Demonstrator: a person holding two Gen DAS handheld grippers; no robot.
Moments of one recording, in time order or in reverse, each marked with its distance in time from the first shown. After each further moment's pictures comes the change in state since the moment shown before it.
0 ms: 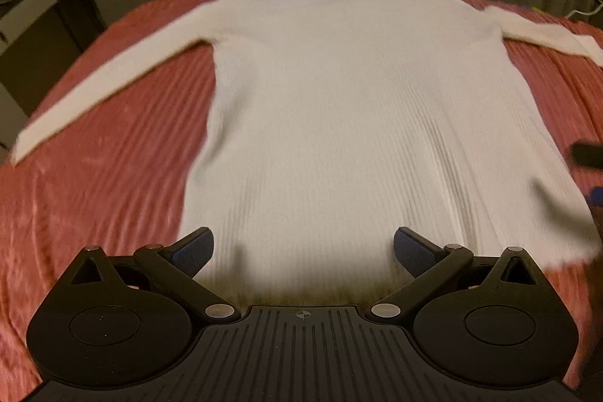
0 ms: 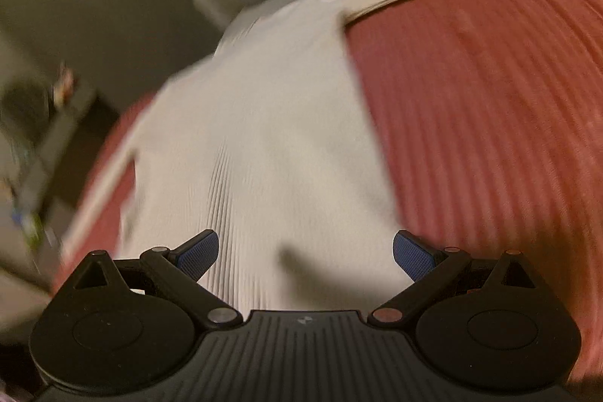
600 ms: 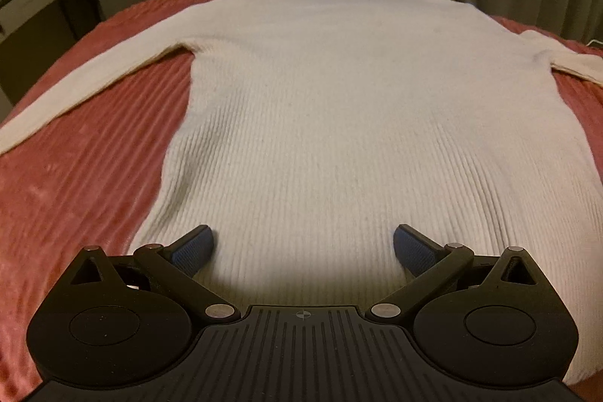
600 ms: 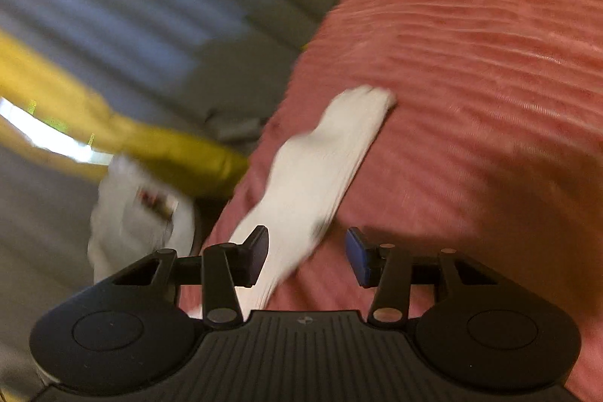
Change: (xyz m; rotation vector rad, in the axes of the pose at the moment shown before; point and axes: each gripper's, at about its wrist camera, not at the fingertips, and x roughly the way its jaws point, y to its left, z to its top) left arm 0.082 0.002 0.024 -0.065 -0.060 -0.019; right arm 0.013 -0.236 0.226 0.573 -0.462 -0.125
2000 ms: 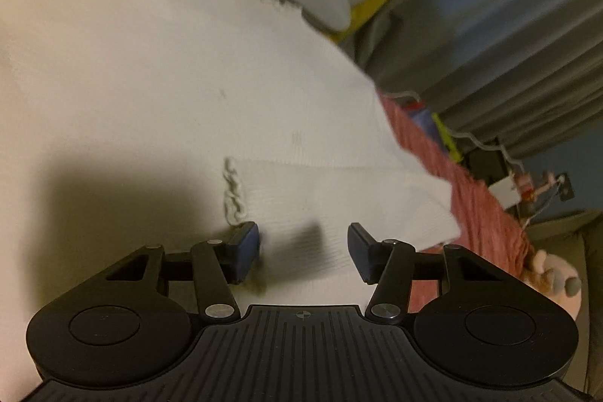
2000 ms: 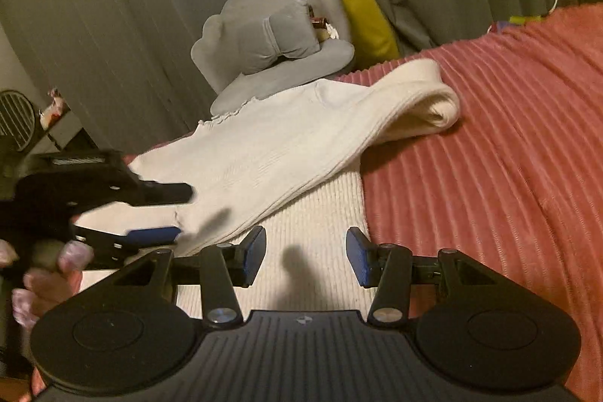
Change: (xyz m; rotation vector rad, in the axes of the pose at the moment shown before) left arm 0.099 -0.053 0.148 -0.364 0.198 -0.621; right arm -0.028 0.124 -0.271 -0.737 0.234 0.173
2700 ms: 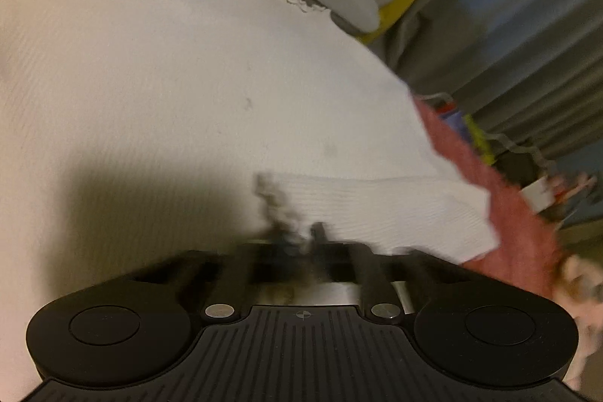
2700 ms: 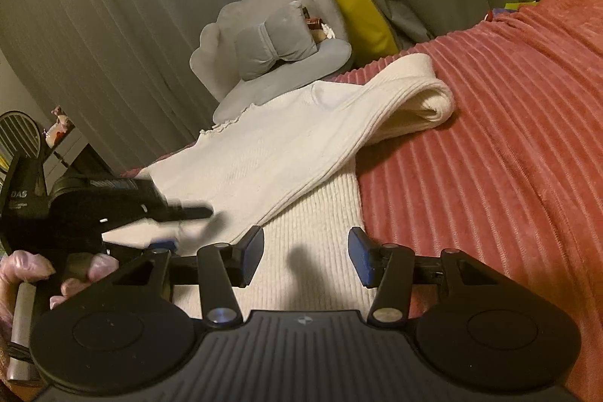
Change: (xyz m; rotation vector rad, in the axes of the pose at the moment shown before) left arm 0.002 -0.004 0.007 0.016 -0.028 0.124; right arm -0.002 -0.007 -0.002 0.059 -0.009 0.023
